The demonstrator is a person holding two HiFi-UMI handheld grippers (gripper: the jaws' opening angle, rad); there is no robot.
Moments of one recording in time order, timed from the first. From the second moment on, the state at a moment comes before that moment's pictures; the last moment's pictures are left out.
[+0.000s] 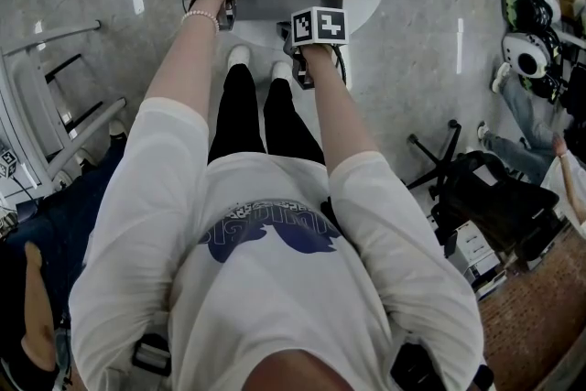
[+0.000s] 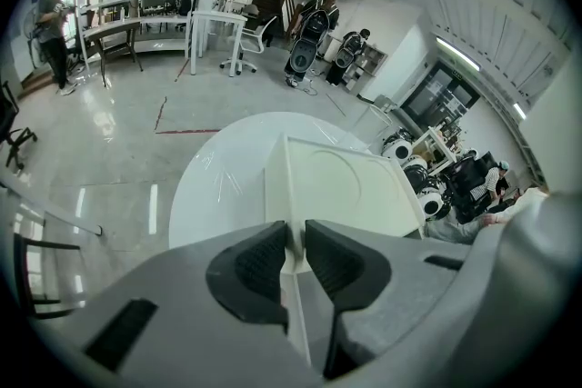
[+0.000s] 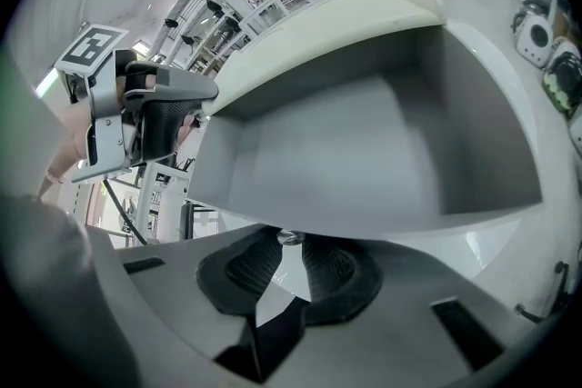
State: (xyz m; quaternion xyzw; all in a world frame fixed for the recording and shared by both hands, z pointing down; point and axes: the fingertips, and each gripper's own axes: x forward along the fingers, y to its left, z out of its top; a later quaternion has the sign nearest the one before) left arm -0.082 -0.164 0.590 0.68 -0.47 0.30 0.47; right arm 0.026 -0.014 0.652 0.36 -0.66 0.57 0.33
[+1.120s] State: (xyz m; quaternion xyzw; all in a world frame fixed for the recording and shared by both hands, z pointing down) left arm -0.083 -0.164 0.592 0.68 -0.48 0.30 0.47; right arm 0.026 0.004 0.658 0.35 -0.66 0.57 0.34
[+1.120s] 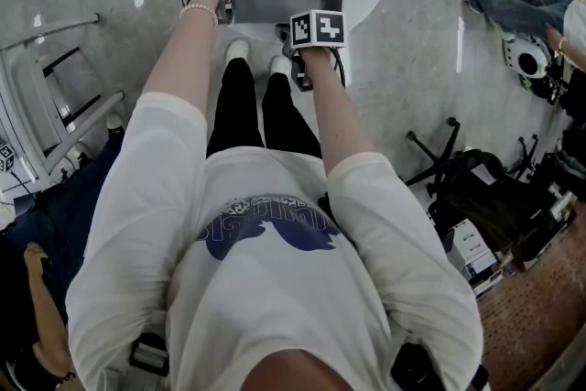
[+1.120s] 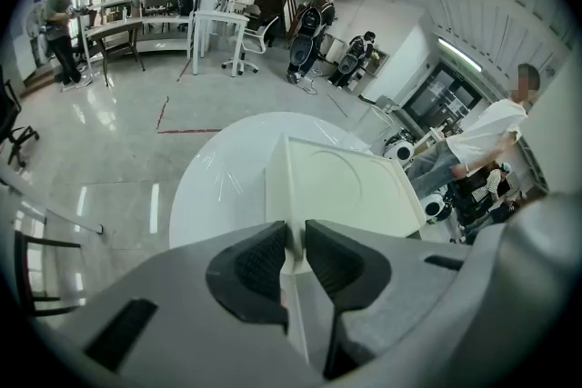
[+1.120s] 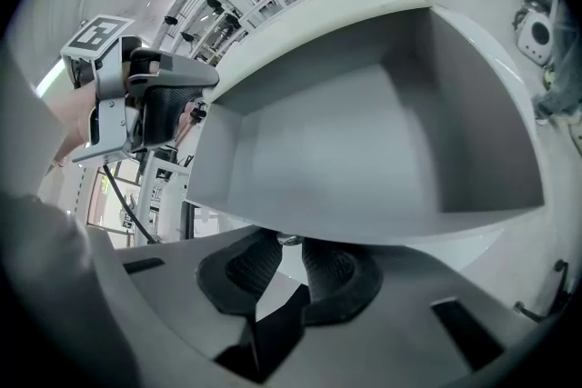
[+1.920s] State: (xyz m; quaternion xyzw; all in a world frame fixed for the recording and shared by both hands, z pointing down) left arm -0.084 -0.164 0.589 0.68 -0.48 0.30 0.47; right arm 0.024 0.004 0.659 0.35 -0.65 0.58 0.34
